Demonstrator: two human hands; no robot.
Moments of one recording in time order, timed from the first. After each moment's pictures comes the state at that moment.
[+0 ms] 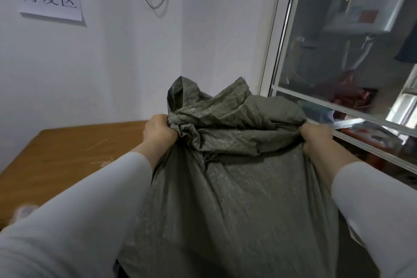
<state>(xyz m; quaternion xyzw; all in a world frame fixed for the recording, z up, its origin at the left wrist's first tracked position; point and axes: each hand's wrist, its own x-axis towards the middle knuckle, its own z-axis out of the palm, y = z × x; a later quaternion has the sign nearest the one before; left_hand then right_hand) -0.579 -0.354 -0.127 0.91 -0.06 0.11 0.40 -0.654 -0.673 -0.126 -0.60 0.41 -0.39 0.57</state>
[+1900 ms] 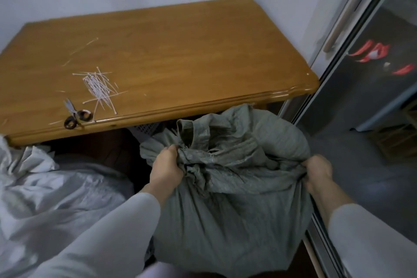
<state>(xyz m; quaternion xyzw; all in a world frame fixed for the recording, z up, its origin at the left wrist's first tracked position) -0.446 -0.427 -0.502 0.96 0.04 -0.12 0.24 -0.486 -0.751 -0.536 -0.58 0.51 -0.08 0.63</state>
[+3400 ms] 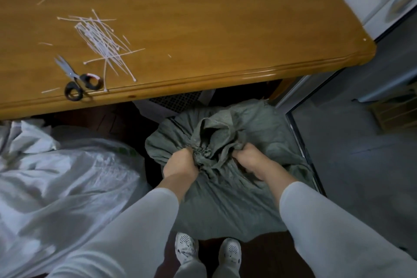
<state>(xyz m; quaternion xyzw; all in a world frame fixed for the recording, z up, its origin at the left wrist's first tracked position) -0.424 -0.339 -0.583 0.94 0.05 -0.28 0.20 -0.429 -0.513 -0.590 -0.77 0.29 0.30 0.49</state>
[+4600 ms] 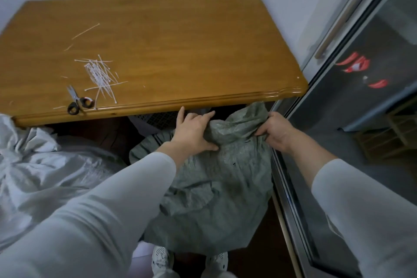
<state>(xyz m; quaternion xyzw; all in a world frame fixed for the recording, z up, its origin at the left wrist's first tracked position) -0.419 -0.495 -0.427 0.97 -0.17 -0.15 0.11 -0.443 -0.703 -0.392 -0.65 0.21 0.19 0.70</state>
